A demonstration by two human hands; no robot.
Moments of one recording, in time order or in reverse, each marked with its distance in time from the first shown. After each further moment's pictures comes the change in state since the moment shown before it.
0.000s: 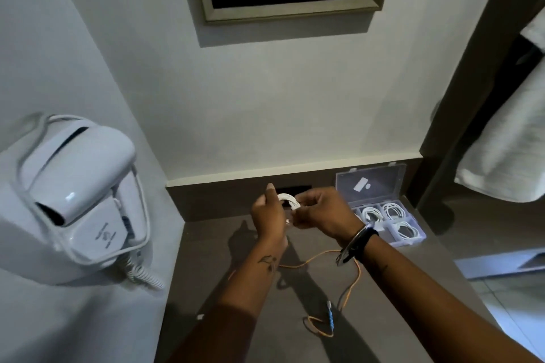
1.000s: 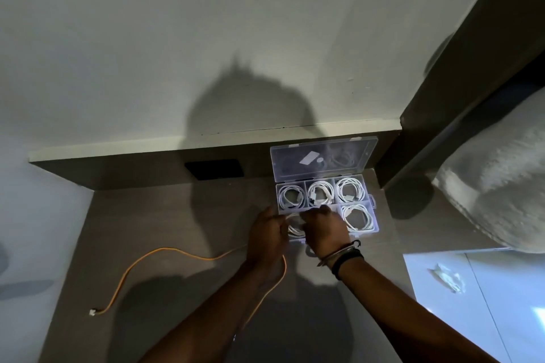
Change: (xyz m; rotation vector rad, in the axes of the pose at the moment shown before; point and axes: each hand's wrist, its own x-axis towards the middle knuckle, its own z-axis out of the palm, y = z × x) left_hand 0.007 -0.203 0.148 1.209 -0.446 0.412; right_hand 0.081 0.248 -0.165 -0.943 -0.051 0.021
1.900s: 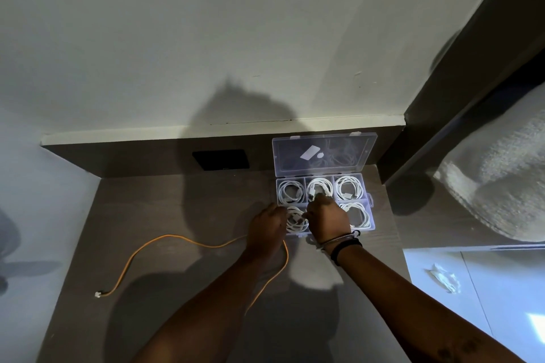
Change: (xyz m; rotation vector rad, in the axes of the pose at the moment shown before) left_hand -0.001 -0.026 0.014 0.114 0.004 0.077; right_hand 0.002 -0.001 0.004 -0.006 0.062 0.000
